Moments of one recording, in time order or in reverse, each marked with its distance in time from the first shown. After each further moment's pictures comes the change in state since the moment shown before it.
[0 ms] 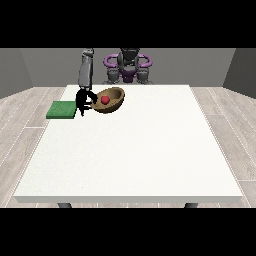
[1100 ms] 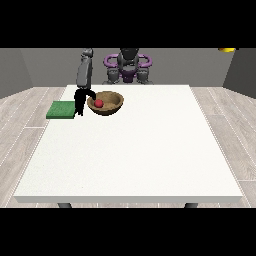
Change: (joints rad) left arm 0.001 -0.085 -0.061 0.004 -0.105 0.062 -0.015; right arm -0.032 0.007 -0.036 0.034 -0.068 0.259 0.016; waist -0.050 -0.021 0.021
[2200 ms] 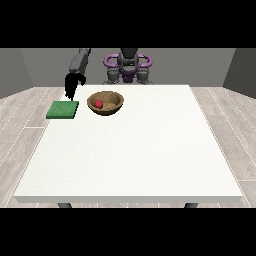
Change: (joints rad) left arm -0.124 -0.228 -0.151 0.127 -0.239 0.180 -0.017; right arm 0.193 -0.035 -0.017 -0.403 -0.042 -0.005 0.378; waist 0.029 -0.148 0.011
